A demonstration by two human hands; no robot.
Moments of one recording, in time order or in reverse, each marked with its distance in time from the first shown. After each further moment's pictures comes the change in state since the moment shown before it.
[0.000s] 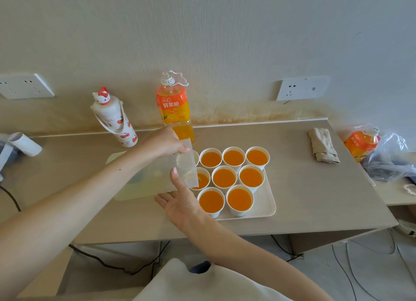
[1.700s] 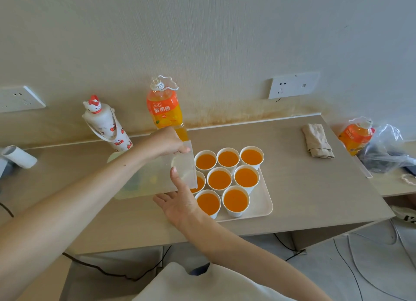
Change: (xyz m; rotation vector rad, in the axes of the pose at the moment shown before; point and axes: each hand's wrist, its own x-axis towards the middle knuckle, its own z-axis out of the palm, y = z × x) left_hand 0.020 0.018 0.003 0.040 -0.040 0.011; right_hand -0.005 -0.015 0.002 0.090 -0.007 -0.013
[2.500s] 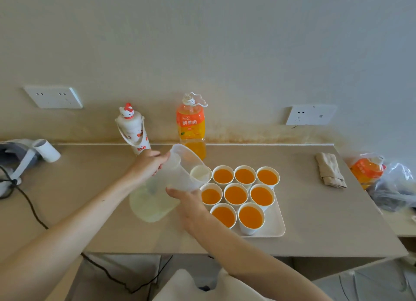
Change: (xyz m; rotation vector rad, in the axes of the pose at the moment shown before) left_hand -0.035 -0.115 -0.002 -0.616 0.278 0.027; right_hand 0.025 0.032 0.017 -0.499 0.015 -0.247
